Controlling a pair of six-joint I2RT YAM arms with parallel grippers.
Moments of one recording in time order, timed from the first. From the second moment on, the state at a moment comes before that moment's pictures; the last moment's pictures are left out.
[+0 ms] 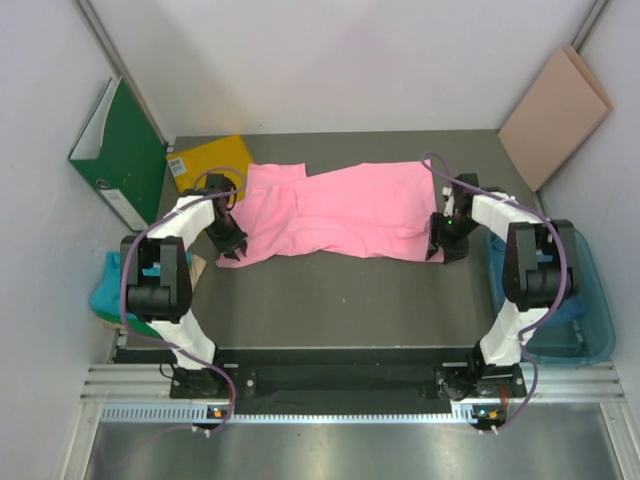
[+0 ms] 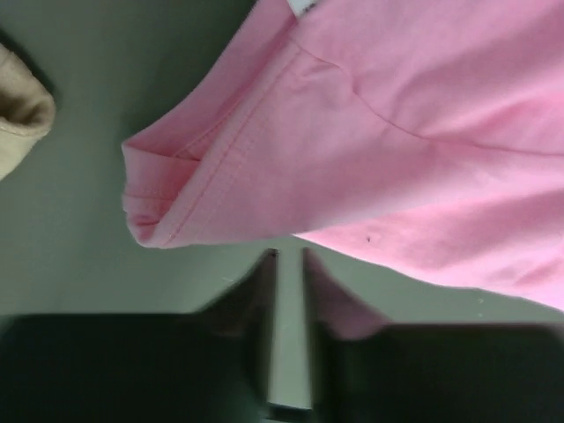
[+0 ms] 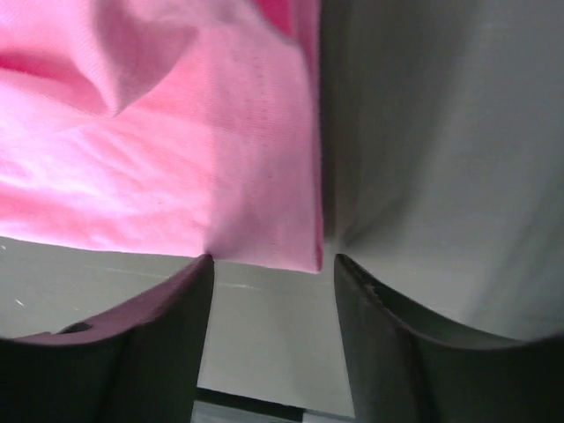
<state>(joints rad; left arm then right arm) -0.05 1.73 1.21 -0.84 -0.02 -0.68 0.06 1.78 1.16 -0.77 -0.19 0.21</state>
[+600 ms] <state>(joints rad) -0.04 1.75 1.12 -0.84 -0.08 -0.67 0.10 1.71 1.13 -0.80 -0.07 0.22</state>
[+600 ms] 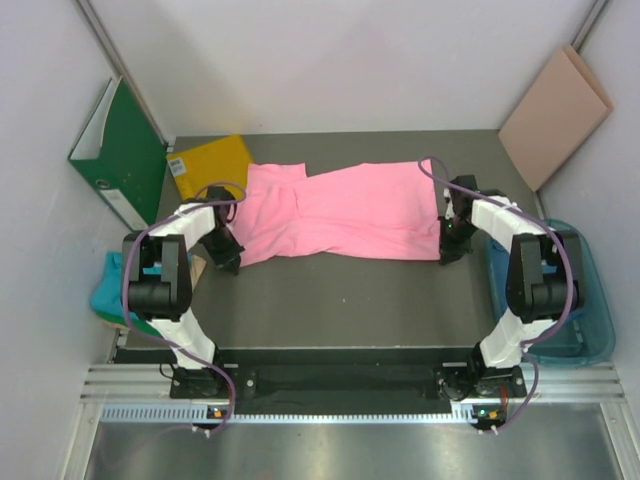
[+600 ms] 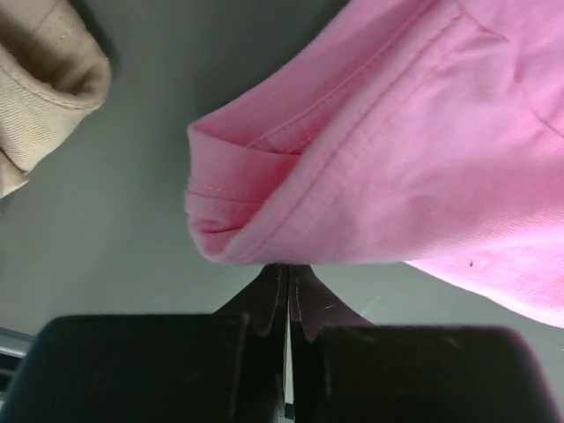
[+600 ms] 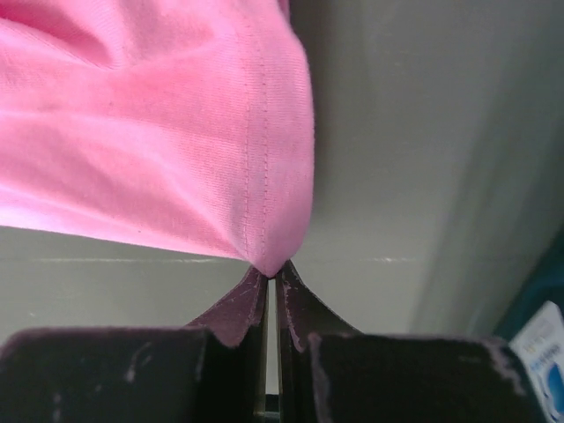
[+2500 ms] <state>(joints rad) -0.03 1.83 1.23 -0.80 -0.10 -0.58 0.10 1.71 1.12 -0.82 0.00 0.19</state>
